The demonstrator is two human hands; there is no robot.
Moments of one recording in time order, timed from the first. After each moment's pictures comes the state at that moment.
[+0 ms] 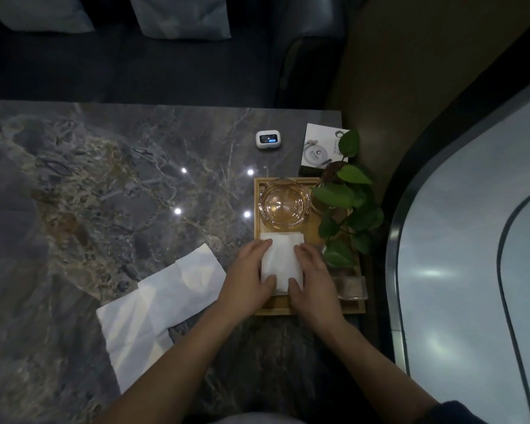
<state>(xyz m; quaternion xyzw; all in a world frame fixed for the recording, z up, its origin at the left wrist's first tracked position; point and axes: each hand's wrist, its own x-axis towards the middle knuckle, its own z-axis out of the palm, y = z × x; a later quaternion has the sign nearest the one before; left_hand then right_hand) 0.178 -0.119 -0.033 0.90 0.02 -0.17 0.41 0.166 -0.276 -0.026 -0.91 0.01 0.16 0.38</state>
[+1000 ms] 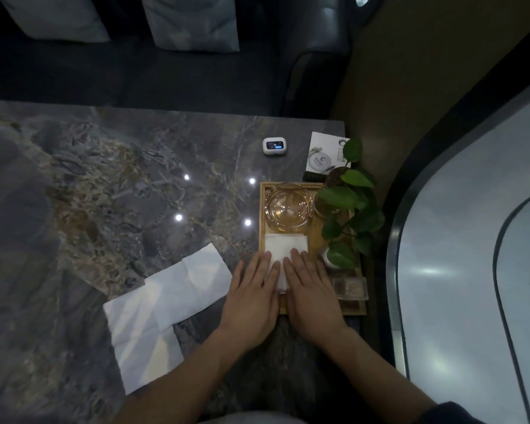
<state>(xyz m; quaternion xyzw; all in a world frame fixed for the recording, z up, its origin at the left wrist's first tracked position) 0.136 -0.121 -0.042 0.97 -0.13 -0.14 0.12 0.153 -0.272 -0.038 -0.97 -0.18 0.15 0.05</state>
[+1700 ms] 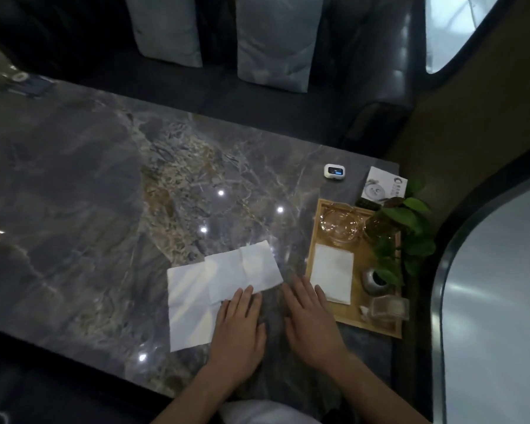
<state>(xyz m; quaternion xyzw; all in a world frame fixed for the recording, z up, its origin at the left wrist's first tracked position) 0.034 -0.053 -0.026 0.97 0.09 -0.16 0.17 0.103 -0.207 -0.013 -0.94 -0.28 0.17 0.11</state>
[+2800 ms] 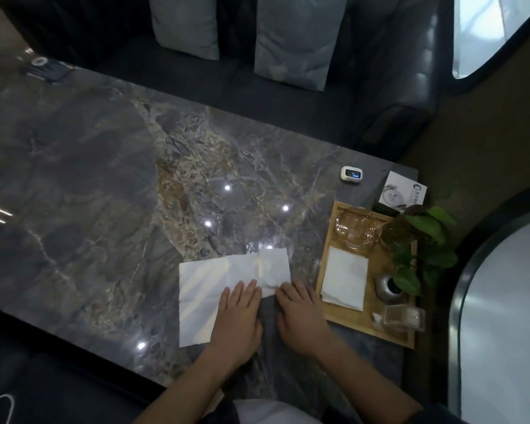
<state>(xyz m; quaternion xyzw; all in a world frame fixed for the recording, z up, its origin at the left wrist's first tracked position) 0.043 -0.022 -0.050 0.97 0.07 -0.16 0.18 0.117 -0.169 -0.030 -0.92 -0.31 0.24 0.08</state>
